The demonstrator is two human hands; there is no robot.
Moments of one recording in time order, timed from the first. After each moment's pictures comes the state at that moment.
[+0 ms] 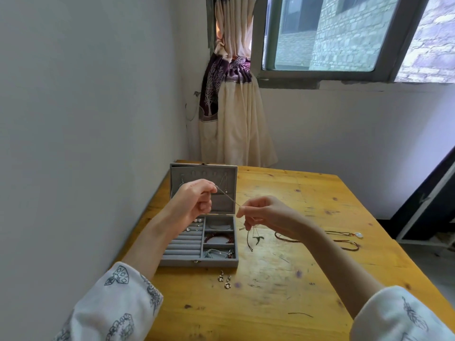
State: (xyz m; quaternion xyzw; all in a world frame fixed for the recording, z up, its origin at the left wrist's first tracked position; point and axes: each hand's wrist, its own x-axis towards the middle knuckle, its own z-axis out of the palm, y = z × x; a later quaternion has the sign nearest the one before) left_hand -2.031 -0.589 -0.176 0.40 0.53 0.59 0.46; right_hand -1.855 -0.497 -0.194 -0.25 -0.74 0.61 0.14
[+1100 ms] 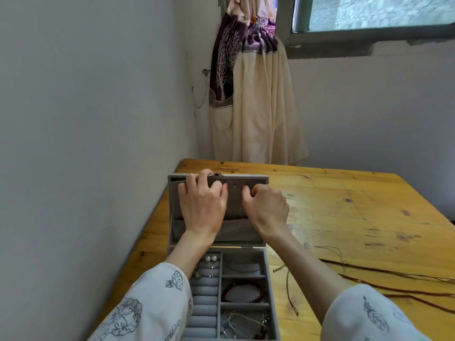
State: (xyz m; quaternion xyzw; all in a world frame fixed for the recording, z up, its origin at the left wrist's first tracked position) left_hand -2.120 -0.435 -0.272 0.50 0.79 0.21 -0.30; right_hand -2.015 -0.377 -0.270 -0.53 -0.77 0.14 0.33
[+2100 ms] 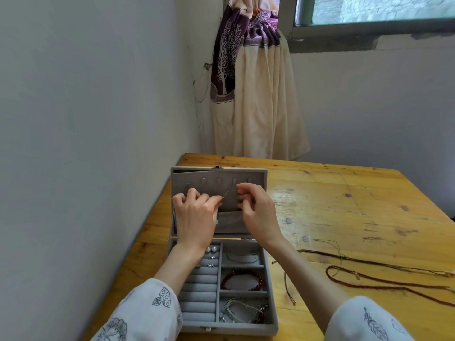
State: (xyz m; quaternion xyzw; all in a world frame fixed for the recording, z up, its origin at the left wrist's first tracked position) left_hand -2.120 -0.465 -0.299 0.54 0.77 0.19 -0.29; right_hand -2.008 -0.391 -0.300 -0.33 -0.76 0.34 0.44
